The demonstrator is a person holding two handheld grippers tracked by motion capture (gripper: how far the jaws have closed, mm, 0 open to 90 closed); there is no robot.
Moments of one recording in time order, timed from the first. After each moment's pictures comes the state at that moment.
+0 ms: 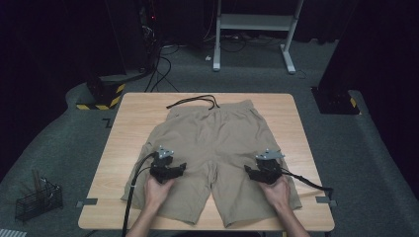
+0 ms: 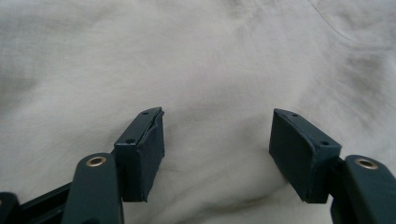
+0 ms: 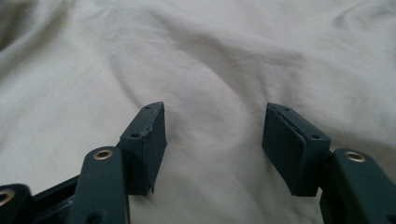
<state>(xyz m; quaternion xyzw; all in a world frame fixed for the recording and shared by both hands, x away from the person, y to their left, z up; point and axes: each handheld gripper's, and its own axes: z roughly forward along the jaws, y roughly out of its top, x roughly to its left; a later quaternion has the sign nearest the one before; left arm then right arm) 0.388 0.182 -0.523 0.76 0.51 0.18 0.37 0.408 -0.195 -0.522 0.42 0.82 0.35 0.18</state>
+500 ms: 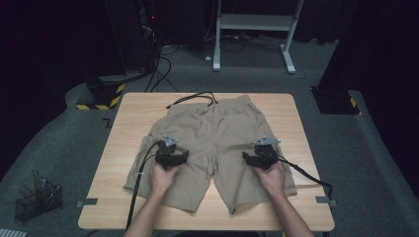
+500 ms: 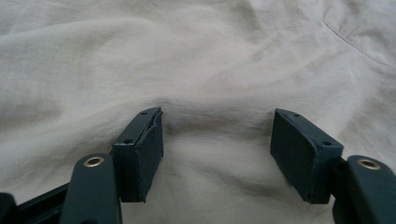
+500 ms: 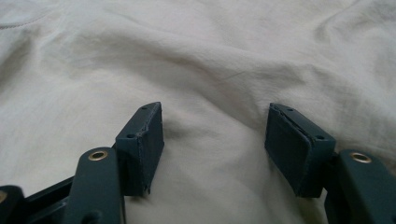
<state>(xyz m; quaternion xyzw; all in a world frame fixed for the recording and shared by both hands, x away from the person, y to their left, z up) 0.444 0.171 -0.524 0.75 0.52 0.21 0.35 0.462 -0.186 -0.522 0.44 0.80 0.35 0.19</state>
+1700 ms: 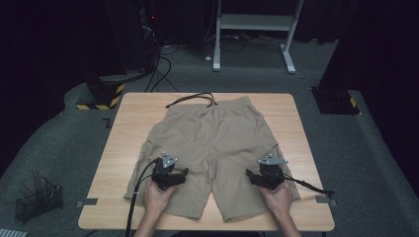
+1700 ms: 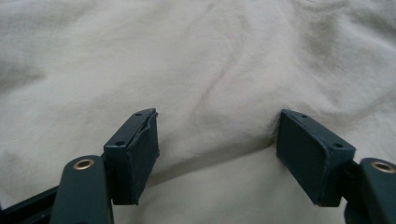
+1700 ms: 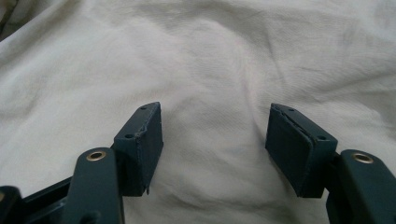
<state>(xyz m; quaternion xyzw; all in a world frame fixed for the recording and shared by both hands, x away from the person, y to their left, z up) 0.373 0.170 -0.526 0.77 0.48 0.22 0.35 0.392 -0.198 -0.522 0.44 0.81 0.34 0.19</state>
